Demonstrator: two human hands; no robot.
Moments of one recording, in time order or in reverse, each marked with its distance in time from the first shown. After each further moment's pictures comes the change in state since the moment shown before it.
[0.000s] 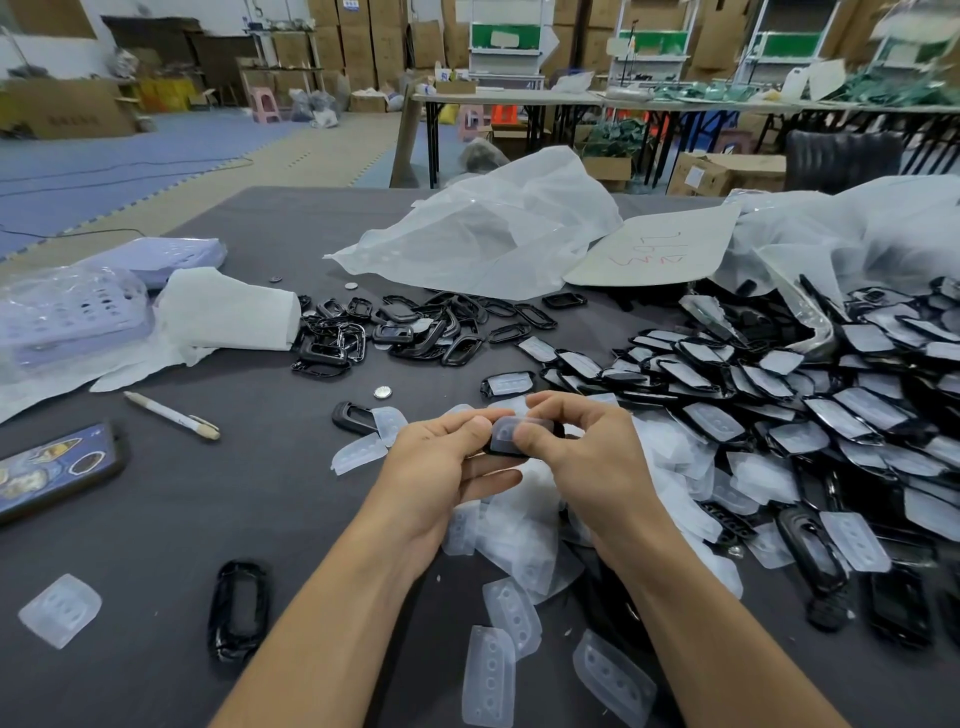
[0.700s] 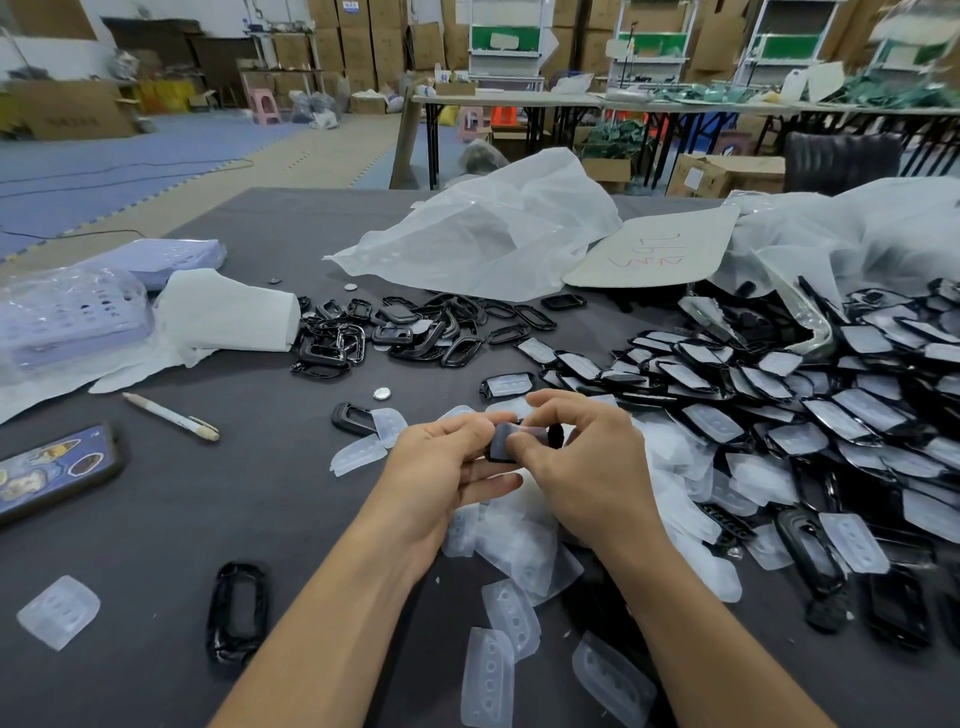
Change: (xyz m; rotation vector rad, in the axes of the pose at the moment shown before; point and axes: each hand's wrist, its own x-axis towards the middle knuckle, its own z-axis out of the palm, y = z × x) left_hand 0.002 -0.002 -0.004 0.004 -0.018 -0.007; right_hand -0.006 -0.005 0.002 -0.341 0.104 -0.110
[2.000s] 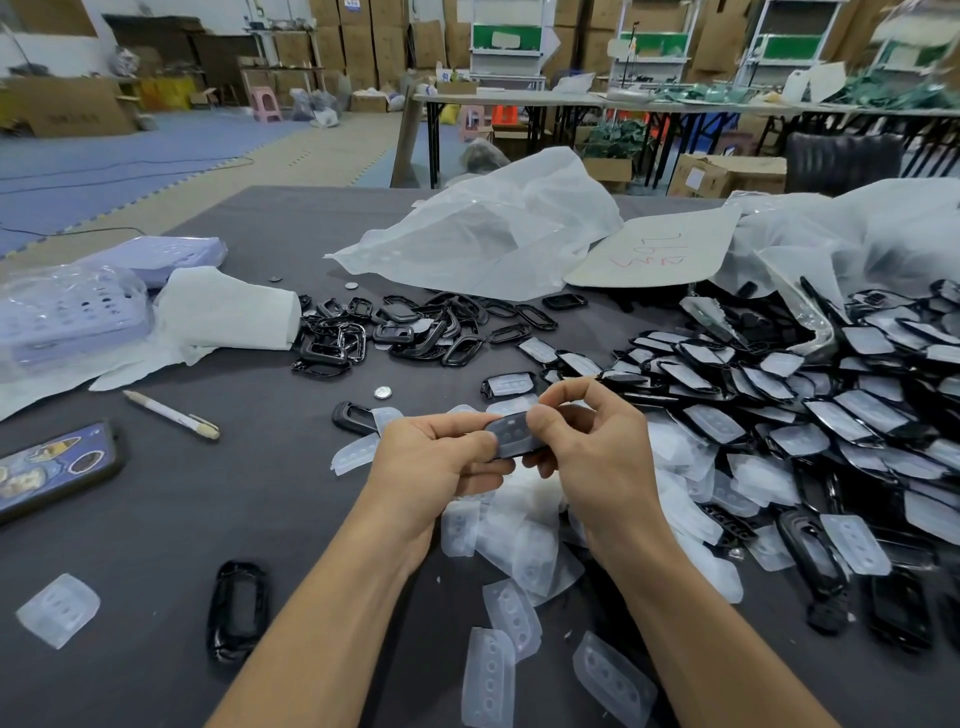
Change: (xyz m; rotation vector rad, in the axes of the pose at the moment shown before) left_hand -0.006 0.008 0.002 0.156 0.143 0.052; right_hand 0.002 -0.001 0.002 0.519 -0.006 0.135
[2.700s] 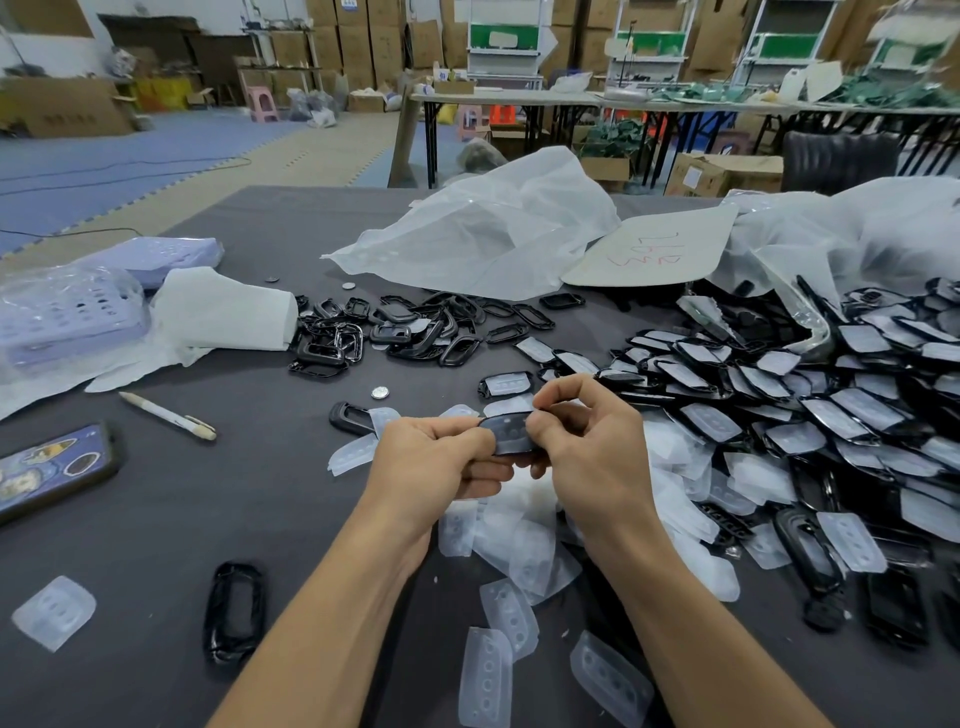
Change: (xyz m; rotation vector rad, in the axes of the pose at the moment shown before) left_hand -0.002 -0.001 0.002 0.074 0.010 0.017; right_hand -0.001 -0.001 0.001 -0.087 -0.001 -0.044
